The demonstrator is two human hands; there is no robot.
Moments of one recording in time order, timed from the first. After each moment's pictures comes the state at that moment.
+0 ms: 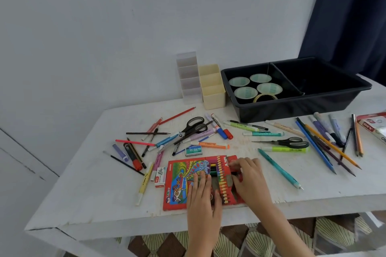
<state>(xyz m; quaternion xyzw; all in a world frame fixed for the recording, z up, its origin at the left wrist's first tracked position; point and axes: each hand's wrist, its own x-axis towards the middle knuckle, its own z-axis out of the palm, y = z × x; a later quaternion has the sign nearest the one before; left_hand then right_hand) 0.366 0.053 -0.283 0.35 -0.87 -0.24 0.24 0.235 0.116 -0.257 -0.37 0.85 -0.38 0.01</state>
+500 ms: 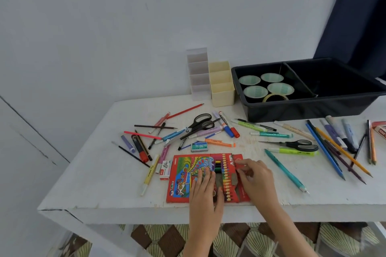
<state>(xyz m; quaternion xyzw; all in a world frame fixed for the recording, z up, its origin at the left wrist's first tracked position) 0.368 0.055 -0.267 0.36 -0.88 -0.24 0.18 0.233 0.123 -0.250 -0.36 0.83 -0.43 0.01</state>
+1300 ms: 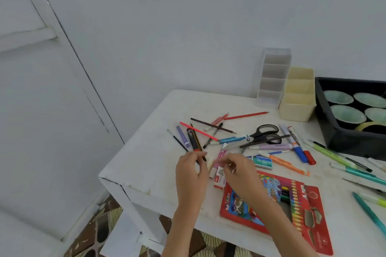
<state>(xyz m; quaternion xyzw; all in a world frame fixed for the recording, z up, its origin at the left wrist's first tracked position) 0.439 -0.074 -0.220 0.49 -0.72 -0.25 0.43 0.314 -0.028 -0.214 -0.55 0.72 -0.39 0.18</state>
